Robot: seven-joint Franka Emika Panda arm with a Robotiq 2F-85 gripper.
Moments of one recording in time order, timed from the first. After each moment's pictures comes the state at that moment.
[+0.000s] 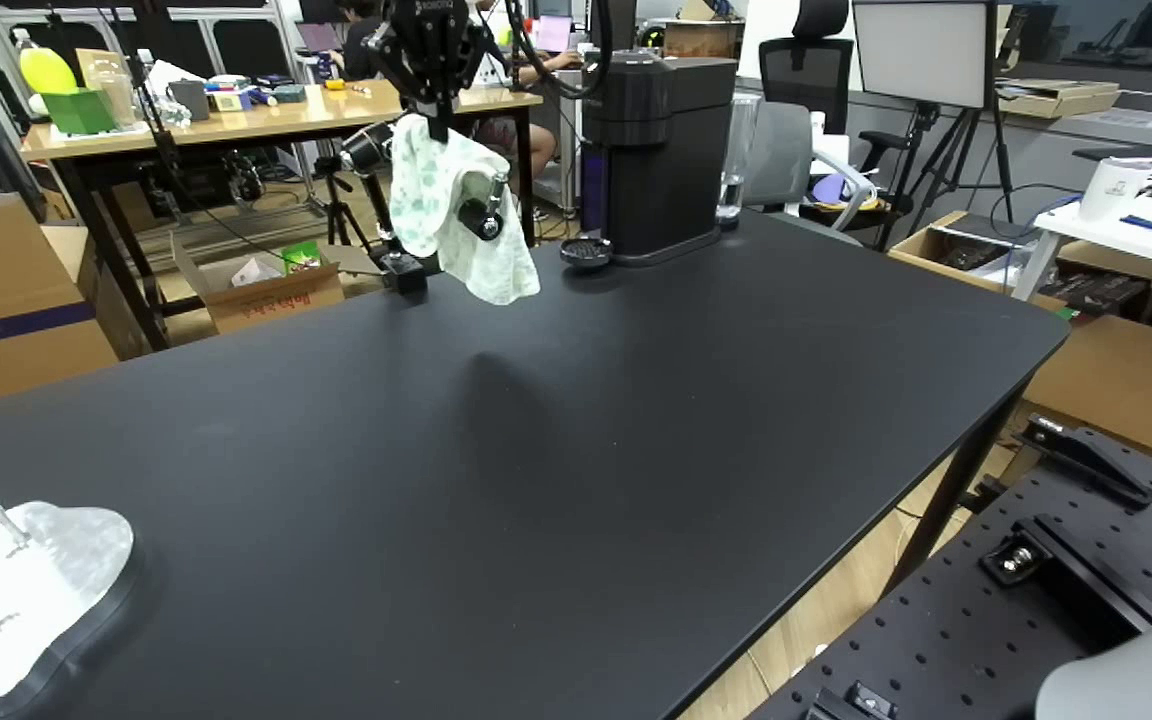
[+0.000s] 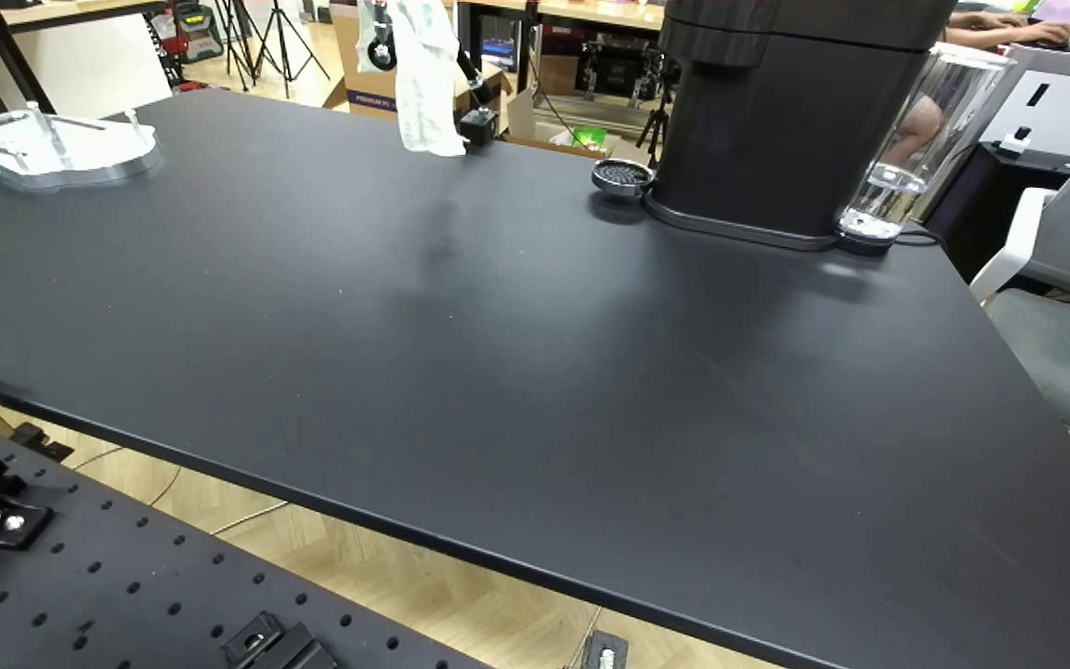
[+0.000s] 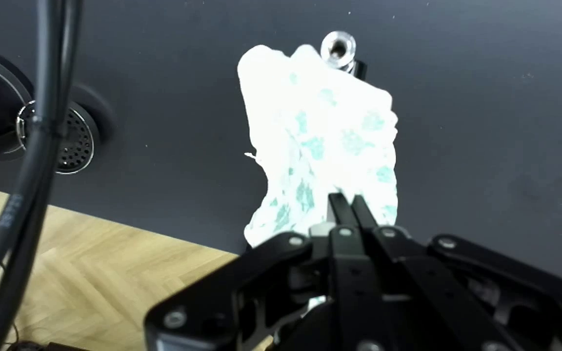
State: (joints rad) arm 0.12 0.27 0.10 -1.82 -0.08 2.22 -0.10
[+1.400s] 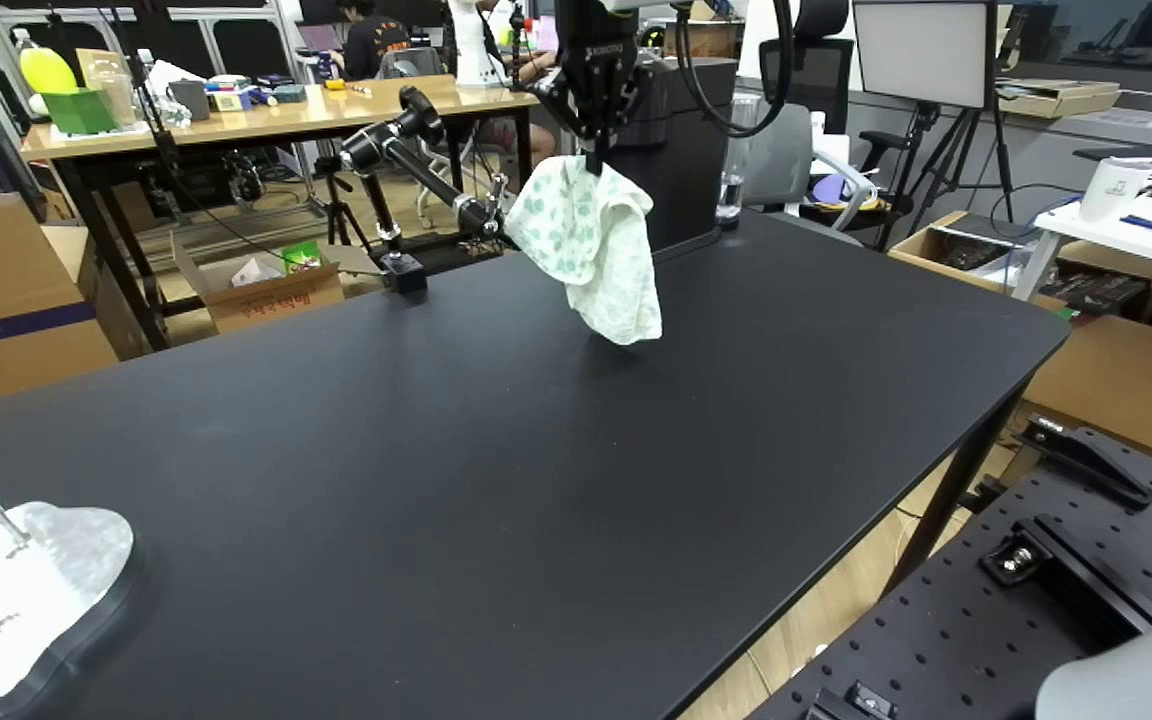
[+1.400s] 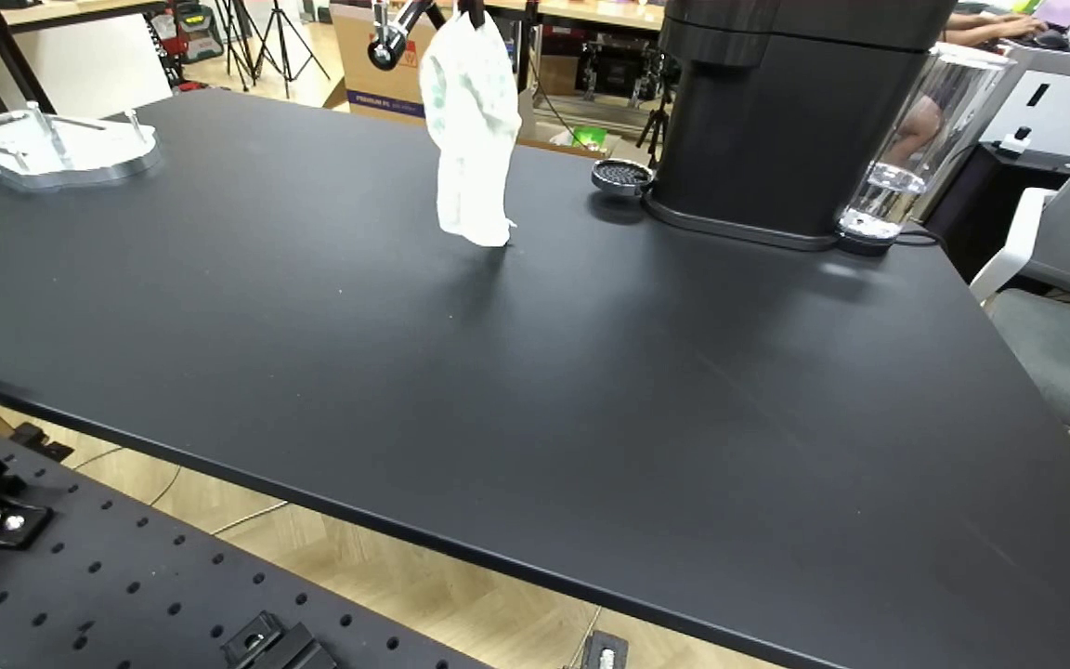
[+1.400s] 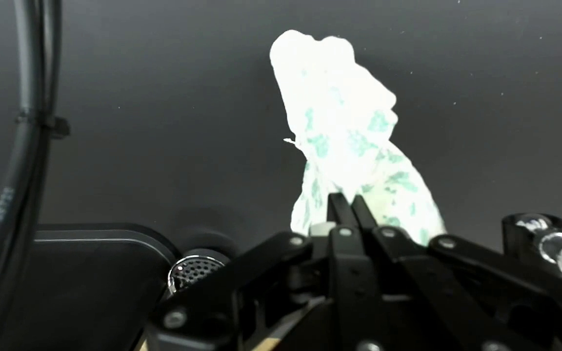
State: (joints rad) arm 0.01 0.08 0.01 -2.17 -0.10 2.35 0.03
